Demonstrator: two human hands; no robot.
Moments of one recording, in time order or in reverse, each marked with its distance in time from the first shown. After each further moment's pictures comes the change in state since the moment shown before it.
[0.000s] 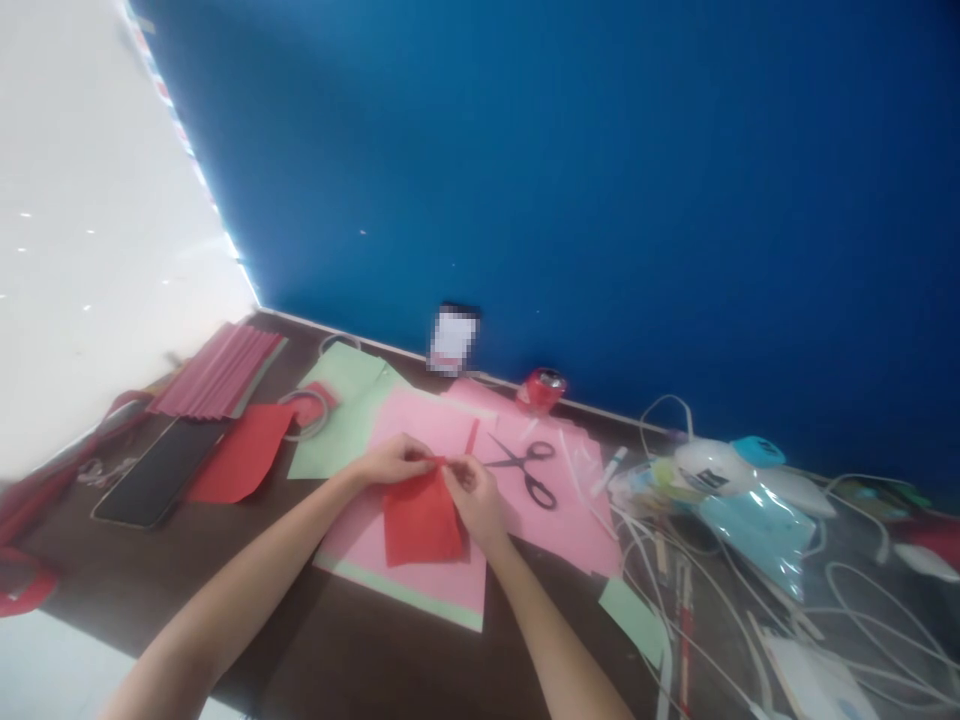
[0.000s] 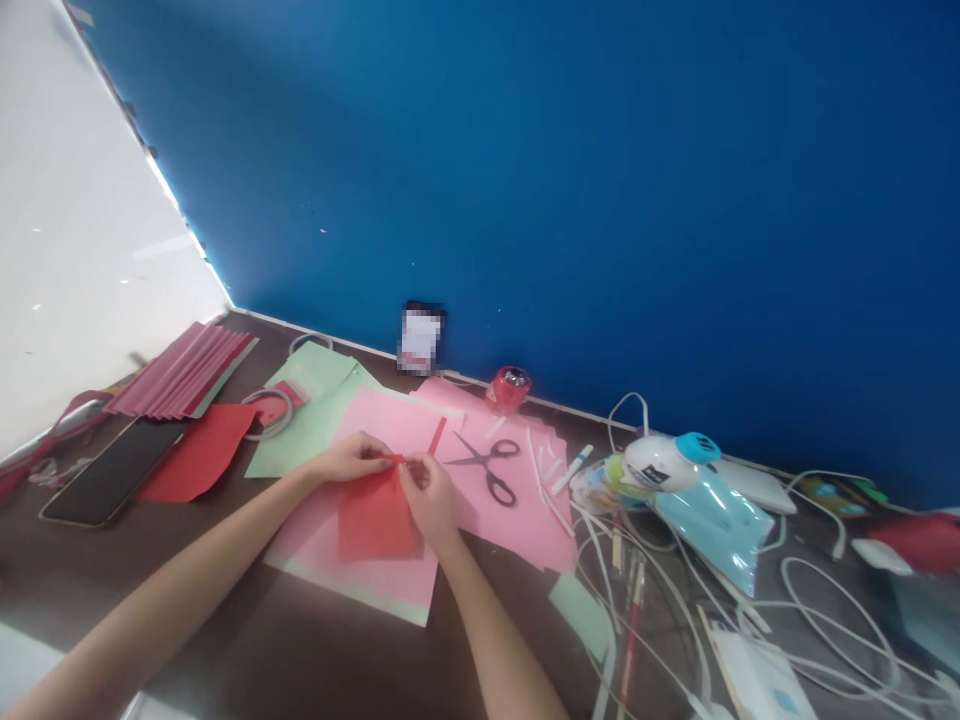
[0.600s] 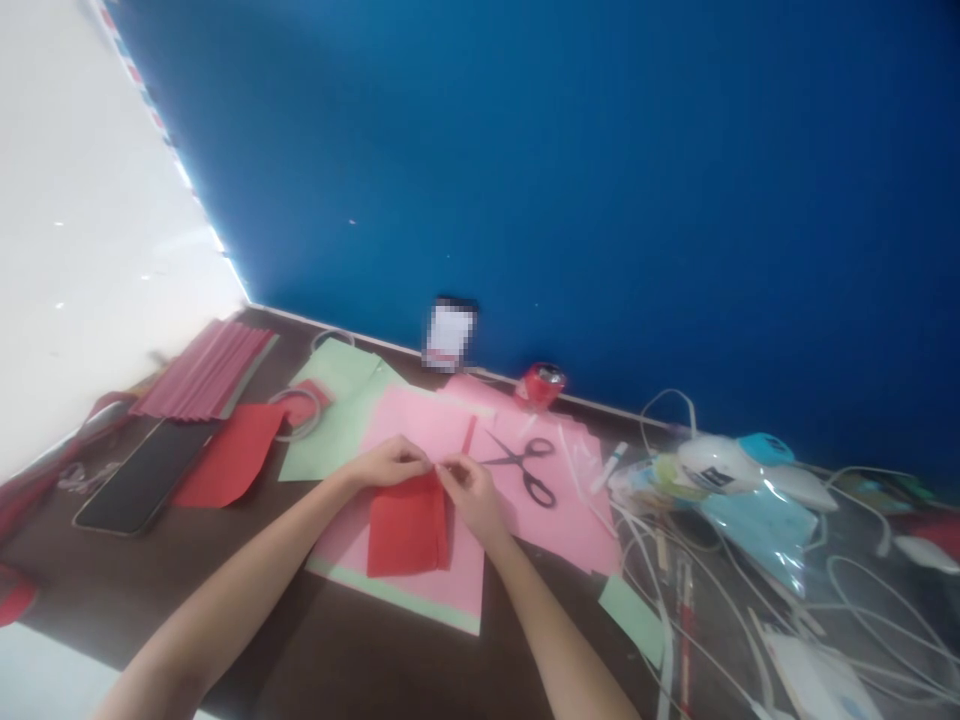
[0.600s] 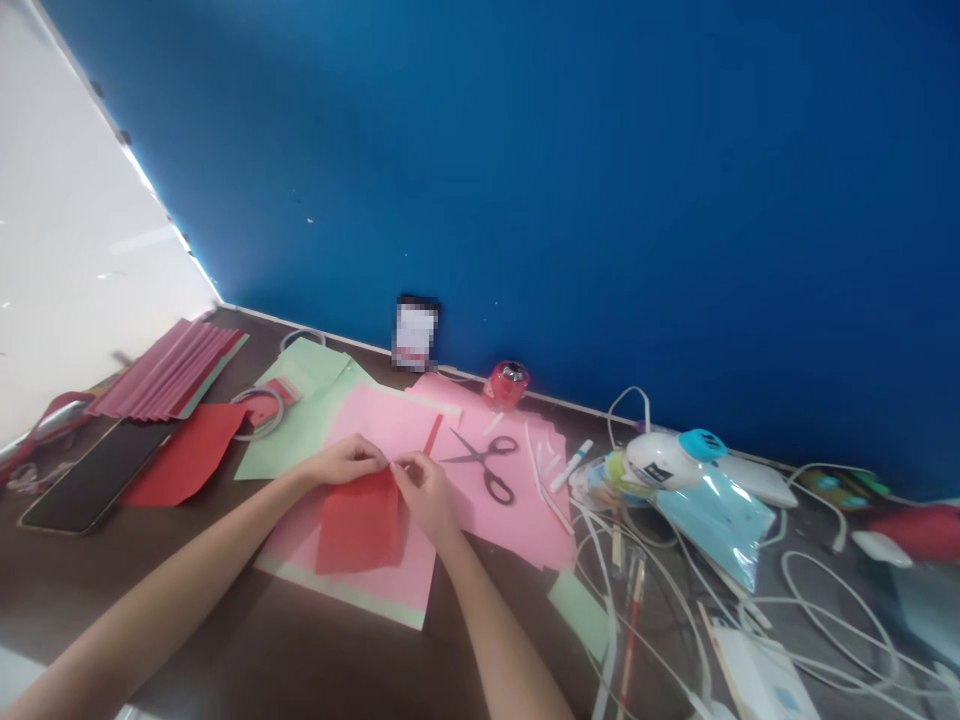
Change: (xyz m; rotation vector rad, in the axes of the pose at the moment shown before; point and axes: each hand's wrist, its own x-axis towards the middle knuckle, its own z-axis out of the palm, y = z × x) left_hand -0.001 0.000 0.002 0.027 -0.059 0.005; right_hand 0.006 -0.006 -0.005 -0.048 -0.088 -0.042
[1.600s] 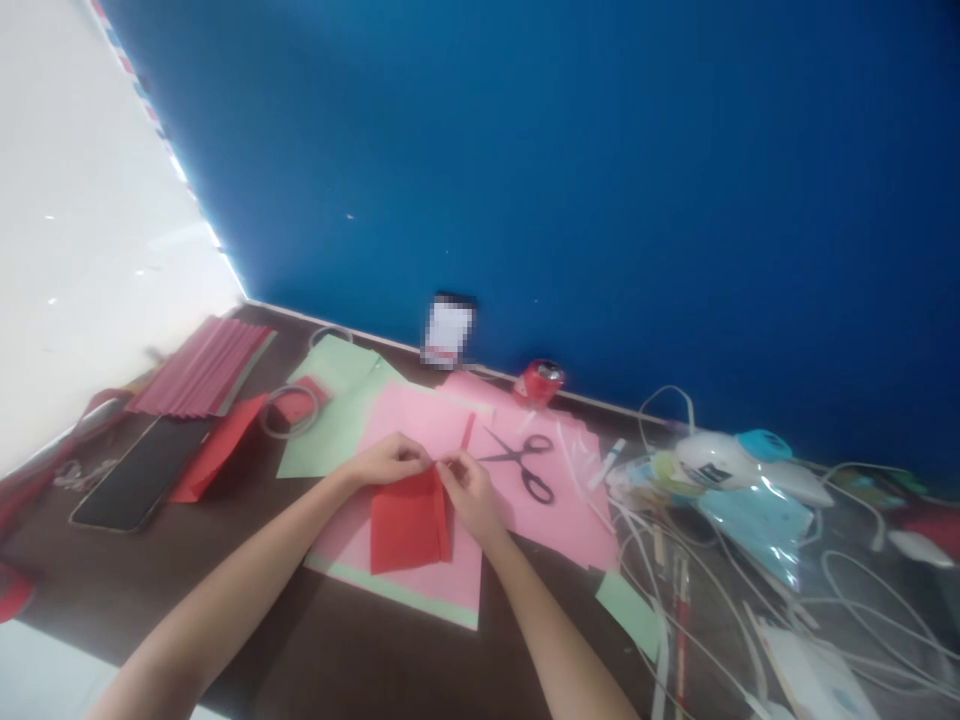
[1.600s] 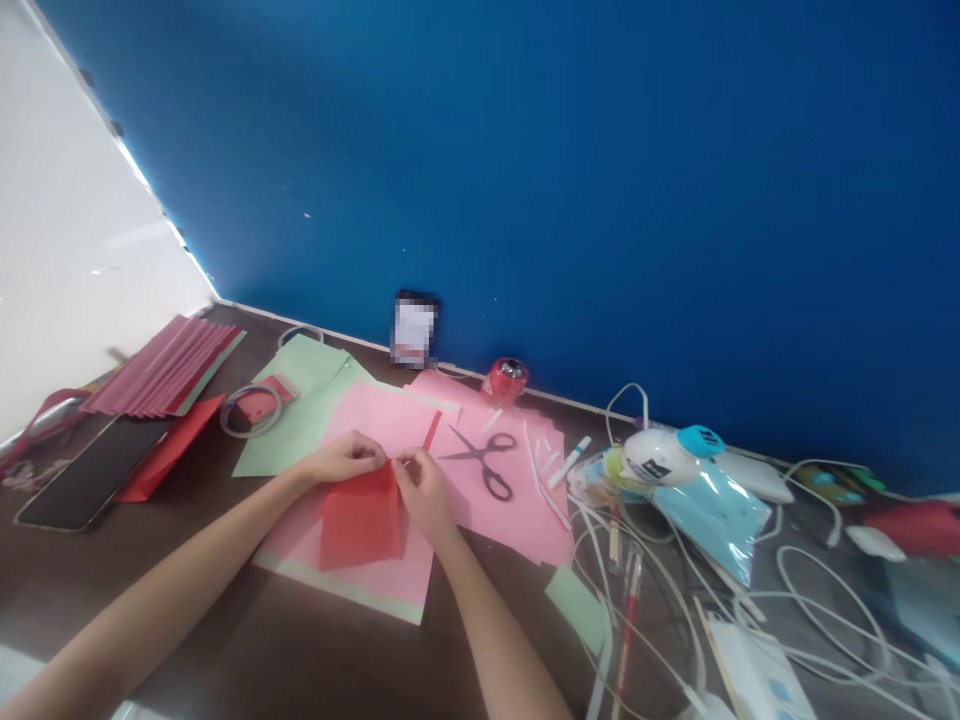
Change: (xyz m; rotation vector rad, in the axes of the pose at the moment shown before) left_hand 0.000 0.002 0.001 -0.039 0.034 -0.035; right_hand -0.003 0.008 0.002 0.012 0.018 0.014
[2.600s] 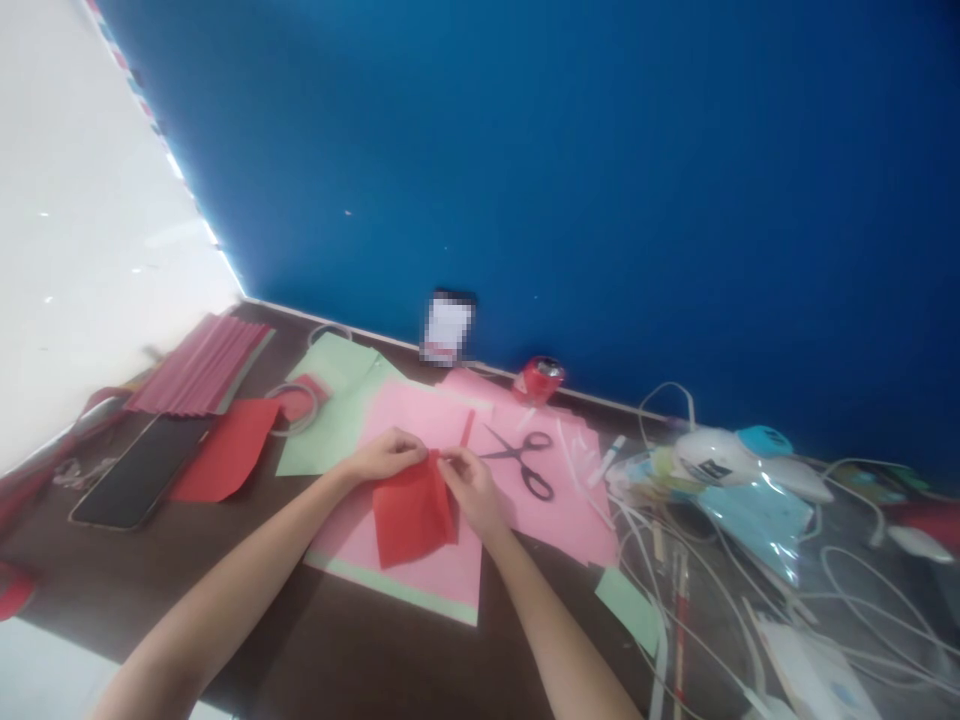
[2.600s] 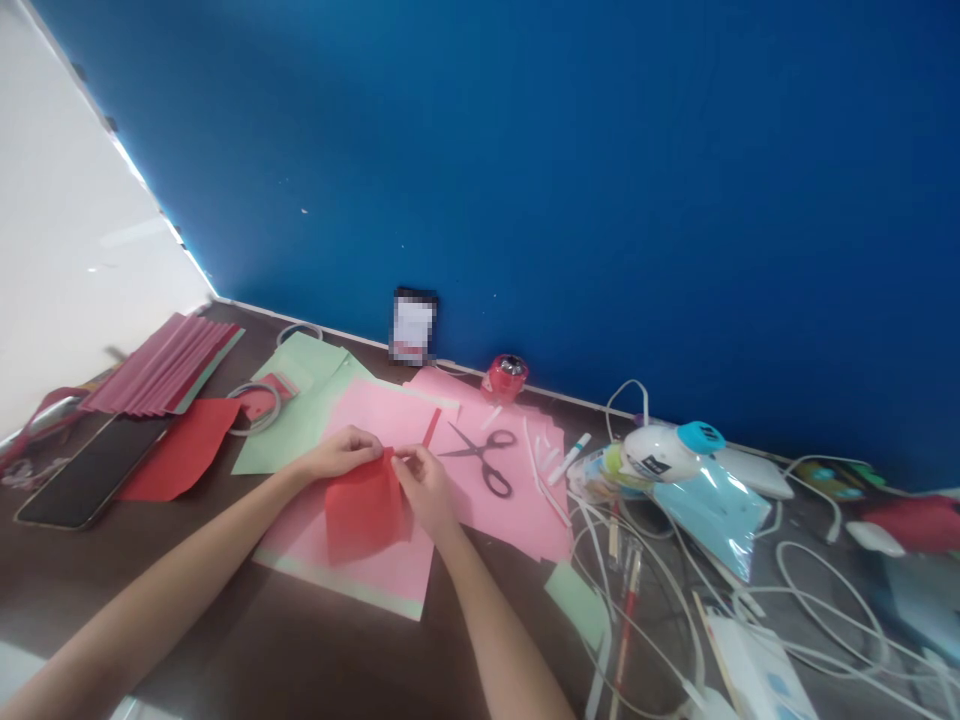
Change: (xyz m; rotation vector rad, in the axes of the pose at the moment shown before) left_hand 0.001 -0.003 -0.001 0.008 0.064 -0.025; right_hand -0.001 -0.005 -0.003 0.094 -0.001 0.056
